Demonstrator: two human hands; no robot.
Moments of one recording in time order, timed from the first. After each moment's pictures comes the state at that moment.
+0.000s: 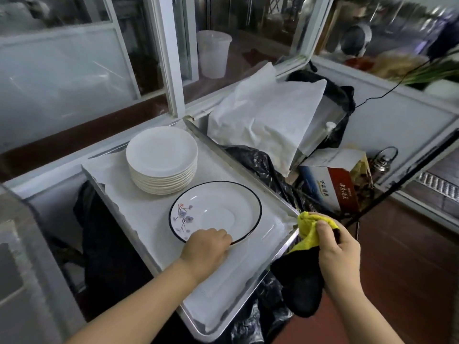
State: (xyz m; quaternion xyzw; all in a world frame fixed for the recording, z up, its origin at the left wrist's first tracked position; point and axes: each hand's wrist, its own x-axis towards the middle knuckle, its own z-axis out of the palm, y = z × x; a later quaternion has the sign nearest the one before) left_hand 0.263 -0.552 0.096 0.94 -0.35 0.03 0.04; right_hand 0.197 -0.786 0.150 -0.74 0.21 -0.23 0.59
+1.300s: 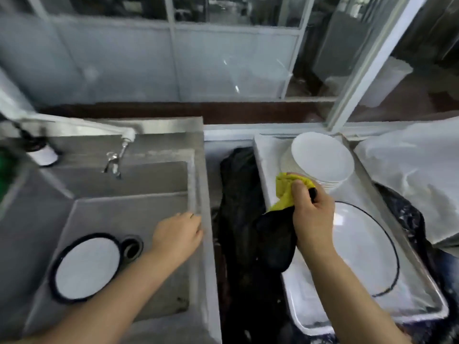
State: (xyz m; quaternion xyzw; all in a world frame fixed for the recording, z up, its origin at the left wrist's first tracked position) left_hand 0.097 -0.305 0.136 0.98 0.19 0.00 0.04; right_hand 0.221 -0.499 0.208 -0.71 -0.08 0.01 0.70
